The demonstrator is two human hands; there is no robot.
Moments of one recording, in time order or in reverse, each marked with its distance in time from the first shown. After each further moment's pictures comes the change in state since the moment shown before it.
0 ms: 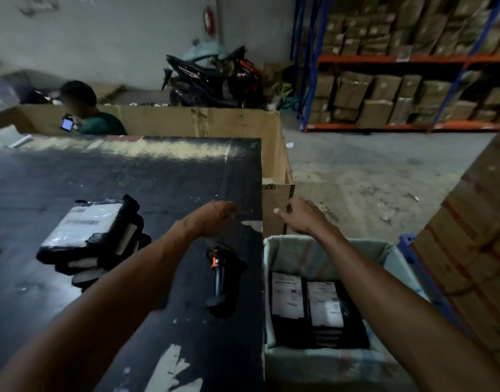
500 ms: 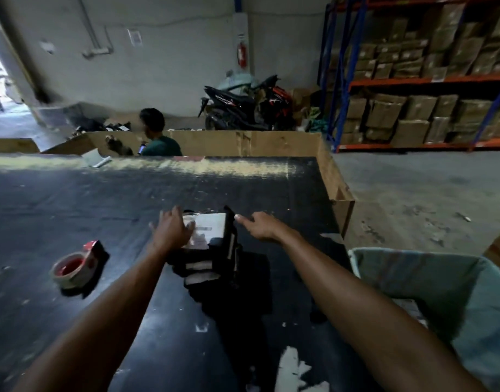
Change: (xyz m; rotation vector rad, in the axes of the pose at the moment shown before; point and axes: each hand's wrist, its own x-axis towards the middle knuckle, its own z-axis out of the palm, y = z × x) left_hand -0.190 -0.255 -0.078 -0.030 0.320 -0.718; right_hand -0.033 -0.309 0.122 0.136 -0.289 -0.146
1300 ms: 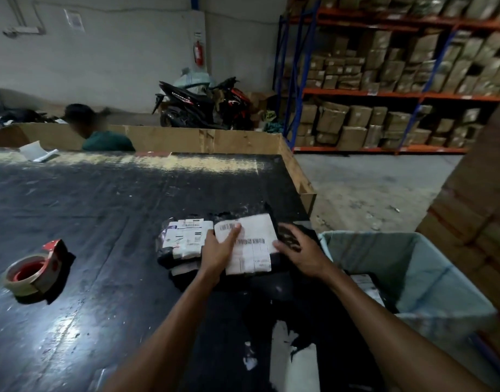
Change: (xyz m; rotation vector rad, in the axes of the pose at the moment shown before) left_hand -0.103 0.067 0.077 -1.183 -0.273 0.001; right_hand -0.120 0.100 0.039 0.351 0.379 -0.078
